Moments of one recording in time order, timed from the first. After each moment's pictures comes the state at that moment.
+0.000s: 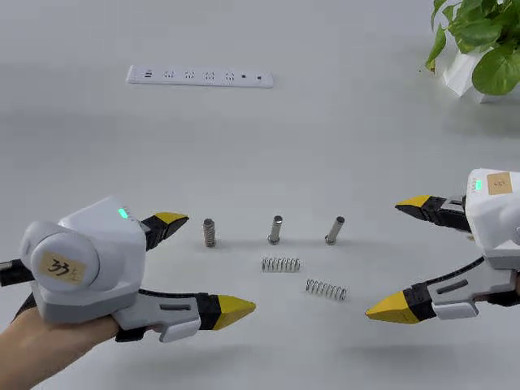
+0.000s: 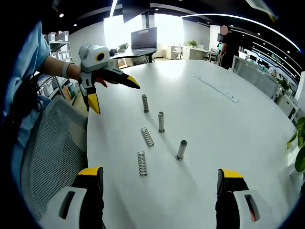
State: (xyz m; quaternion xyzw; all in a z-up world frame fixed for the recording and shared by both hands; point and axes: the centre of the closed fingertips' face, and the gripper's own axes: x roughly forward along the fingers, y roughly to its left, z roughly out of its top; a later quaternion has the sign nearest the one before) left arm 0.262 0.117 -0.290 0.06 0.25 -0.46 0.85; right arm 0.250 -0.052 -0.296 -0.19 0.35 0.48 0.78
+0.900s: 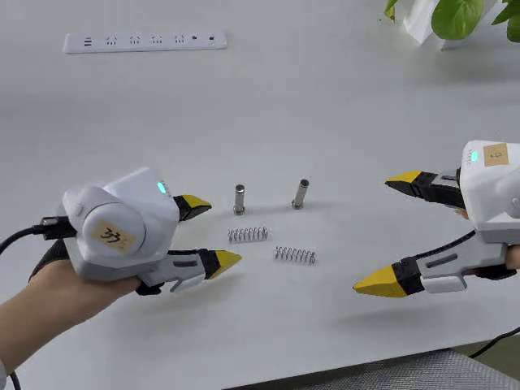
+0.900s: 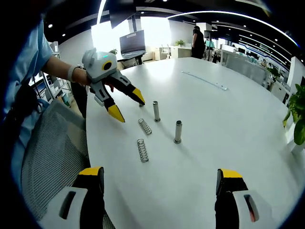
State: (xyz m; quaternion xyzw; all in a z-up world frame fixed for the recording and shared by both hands) left arm 0.274 0.066 -0.335 0.19 0.27 -0.52 0.79; right arm 0.234 -0.082 -0.310 -0.15 0.37 0.44 0.81
